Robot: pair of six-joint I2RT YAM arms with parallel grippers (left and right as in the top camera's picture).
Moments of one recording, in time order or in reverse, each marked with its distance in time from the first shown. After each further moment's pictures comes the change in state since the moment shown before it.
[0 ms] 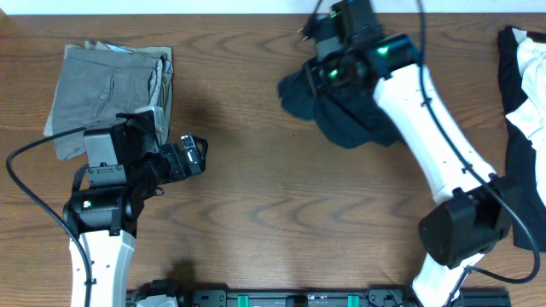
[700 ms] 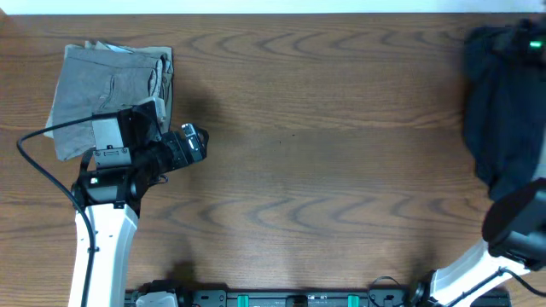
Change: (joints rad) left arm 0.000 0.121 0.000 0.076 0.000 -0.061; right arm -0.780 -0.017 0.004 0.156 -0.039 0.168
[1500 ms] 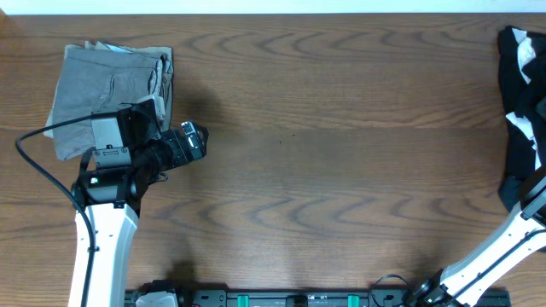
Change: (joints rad) left arm 0.000 0.004 0.000 0.032 0.000 -0.009; right arm -0.330 0.430 -0.002 0.229 0.347 0.026
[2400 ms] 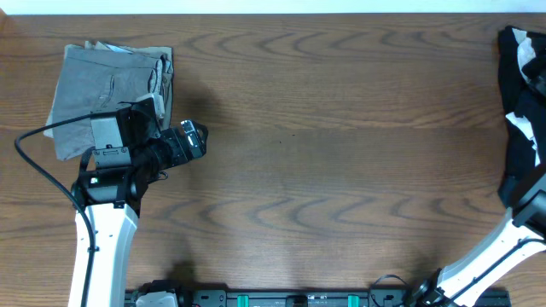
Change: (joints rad) left arm 0.000 0.000 0.000 0.016 0.000 -0.002; right arm 0.057 -0.129 0.001 -0.066 0.101 0.044
